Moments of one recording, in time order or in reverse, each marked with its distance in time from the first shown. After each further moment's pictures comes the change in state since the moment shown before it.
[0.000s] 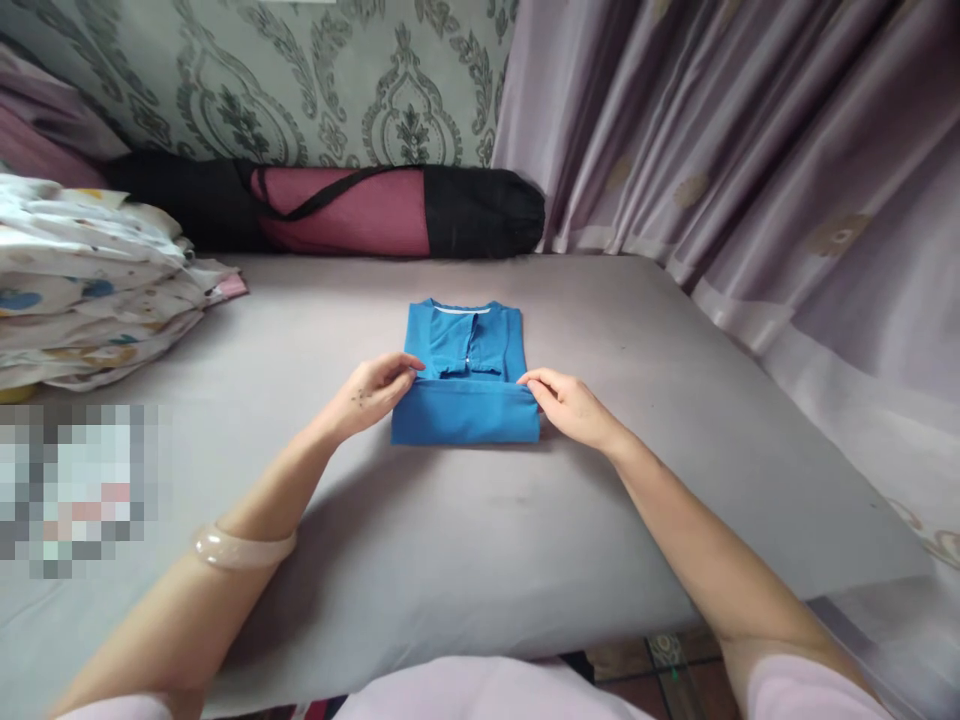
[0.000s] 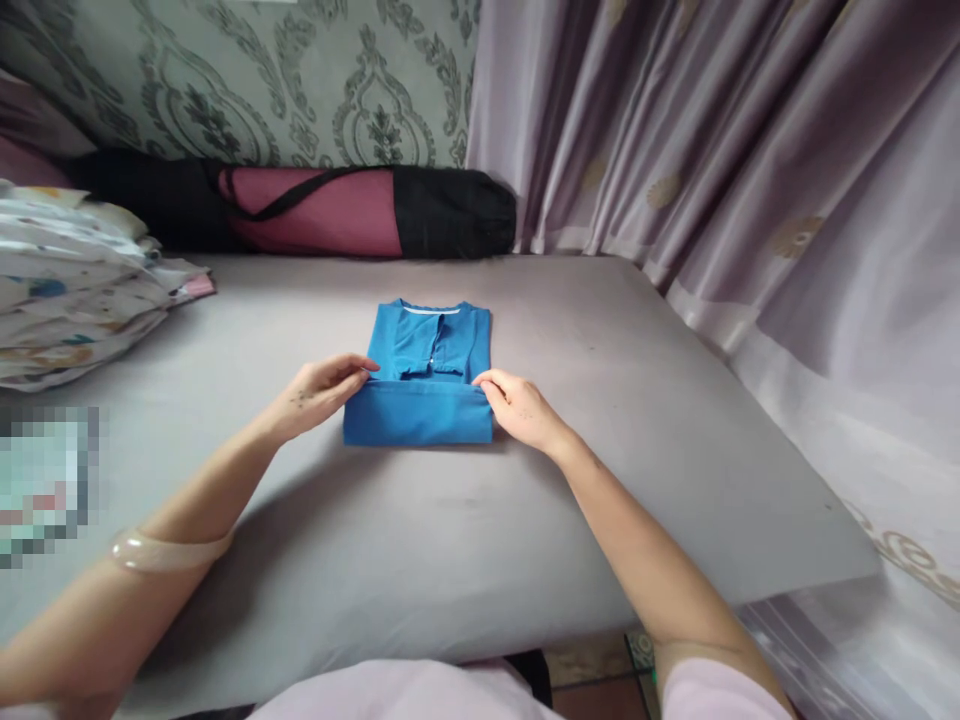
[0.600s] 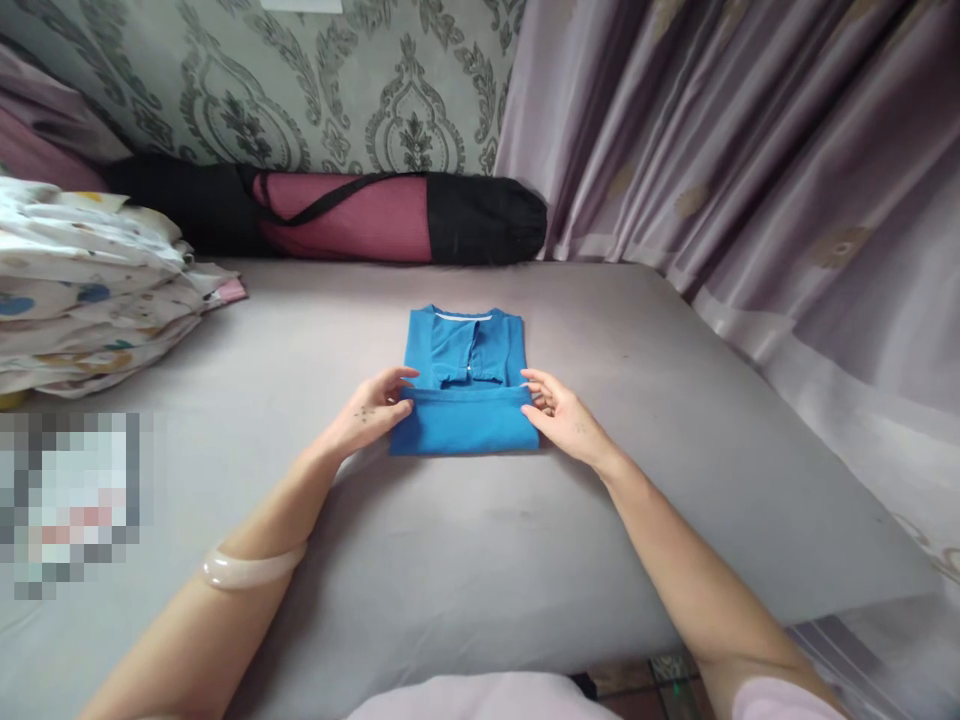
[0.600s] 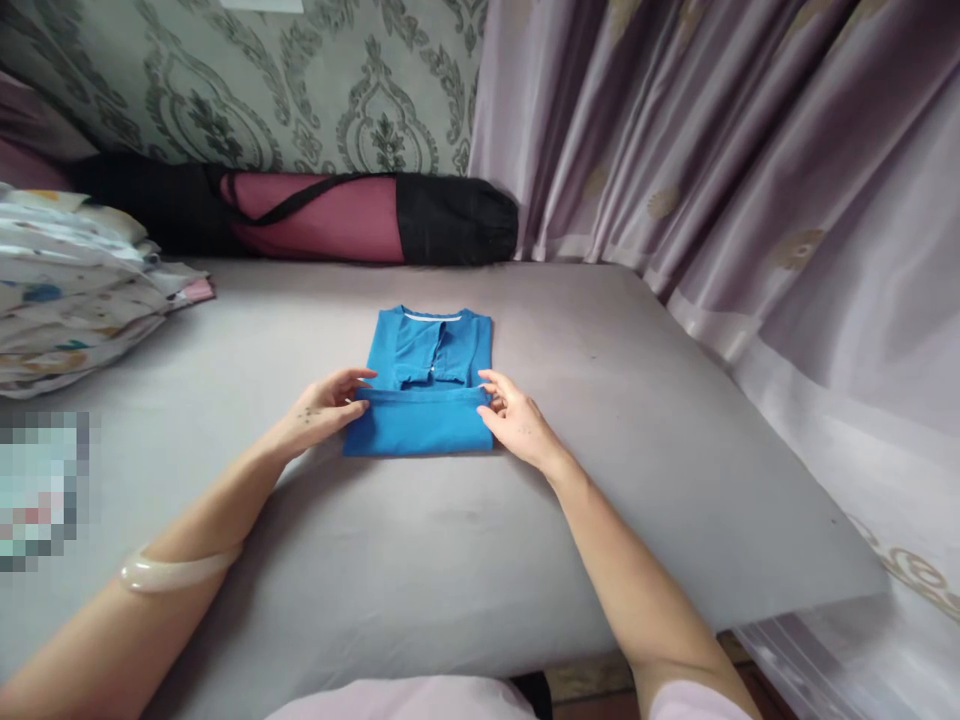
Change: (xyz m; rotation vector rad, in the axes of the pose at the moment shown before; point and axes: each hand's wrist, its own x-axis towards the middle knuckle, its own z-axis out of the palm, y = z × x) left_hand -0.005 -0.027 0.008 -0.137 -0.006 -0.117; right_hand 0.003 0.026 0.026 0.304 0.083 0.040
